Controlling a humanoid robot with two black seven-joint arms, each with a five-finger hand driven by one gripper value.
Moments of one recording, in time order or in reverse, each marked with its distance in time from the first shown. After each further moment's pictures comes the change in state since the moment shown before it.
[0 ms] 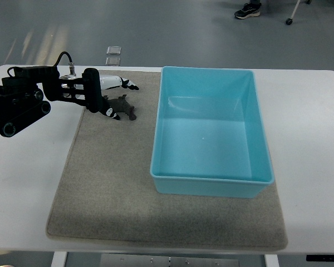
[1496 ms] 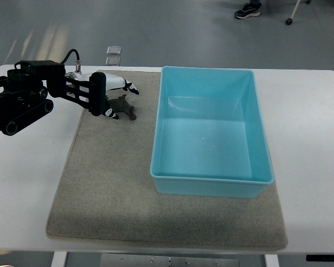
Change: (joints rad) left arm -0.047 -0.001 0.044 -0.003 0.118 0.001 -0.001; right arm 0.000 0.000 0.000 0.000 0.000 0.000 0.000
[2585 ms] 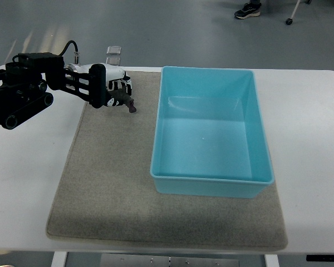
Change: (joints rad) left arm -0.035 0.000 -0.005 0.004 -0.014 0.020 0.015; right arm 0.000 0.000 0.000 0.000 0.000 0.000 0.000
